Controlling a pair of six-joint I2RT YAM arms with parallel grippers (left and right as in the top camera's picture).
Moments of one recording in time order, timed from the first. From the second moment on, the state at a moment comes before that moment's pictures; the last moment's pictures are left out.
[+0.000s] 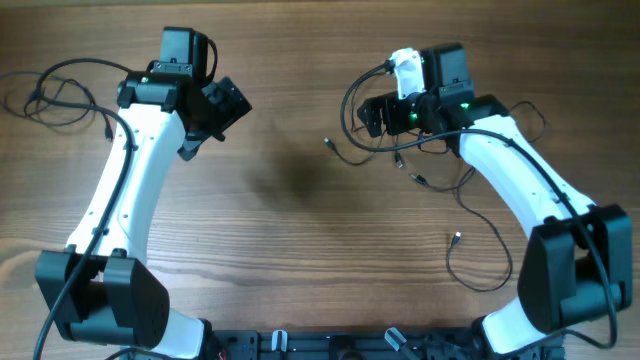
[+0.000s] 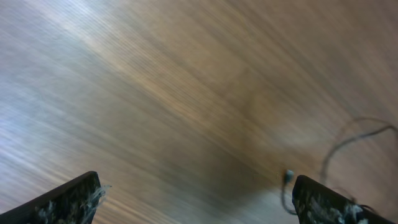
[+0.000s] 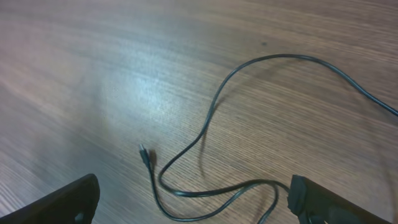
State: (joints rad) left arm -0.11 1.68 1.48 -1.02 0.00 -0.77; right arm 0.26 1.73 1.24 -0.41 -0.31 0.03
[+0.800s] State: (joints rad) left arm -0.64 2.08 1.48 -0.31 0.13 0.03; right arm -0.10 1.39 1.25 -0.87 0.00 0.30
